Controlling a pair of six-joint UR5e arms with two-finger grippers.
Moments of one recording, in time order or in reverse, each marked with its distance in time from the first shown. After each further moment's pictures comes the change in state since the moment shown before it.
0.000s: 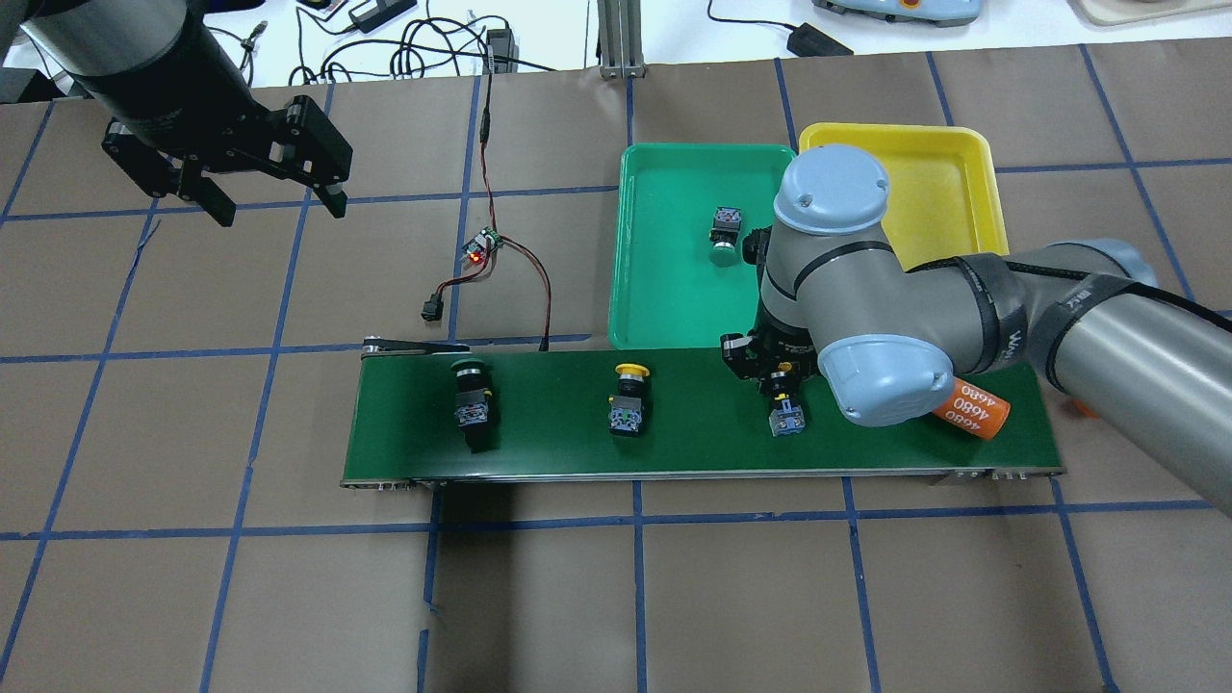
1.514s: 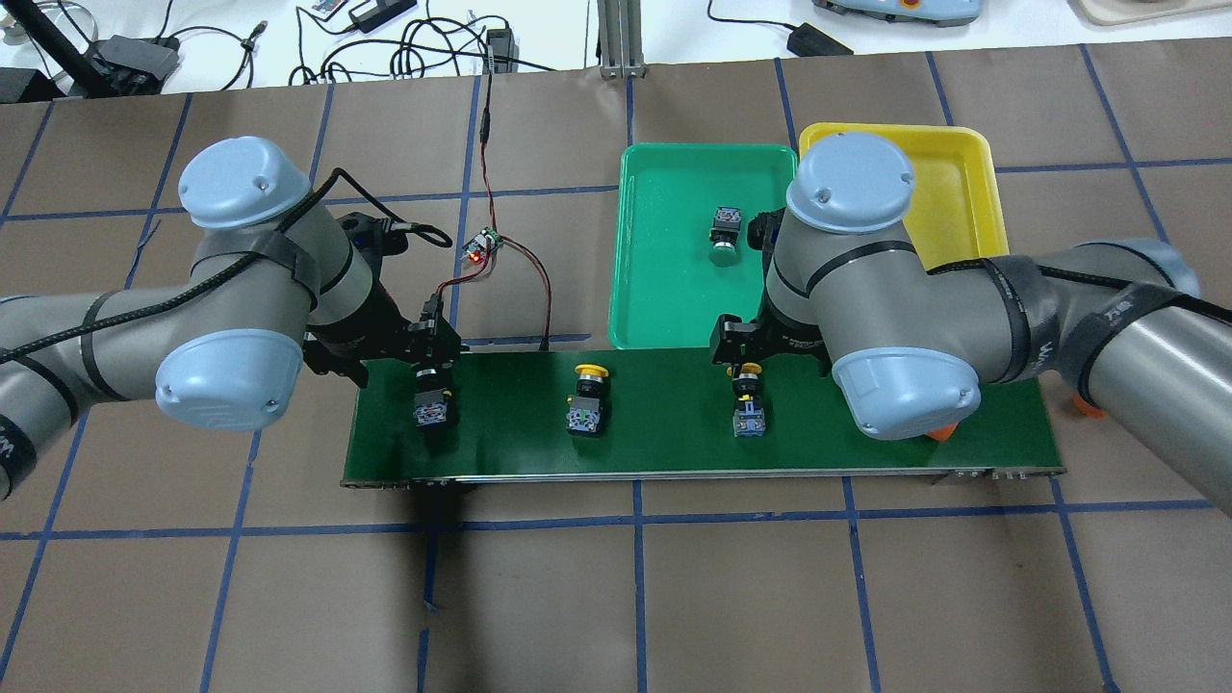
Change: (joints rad) left arm -0.029 -0.048 -0.537 0.566 -0.013 -0.034; right arm 0.007 -0.072 0.010 -0.003 0.014 0.025
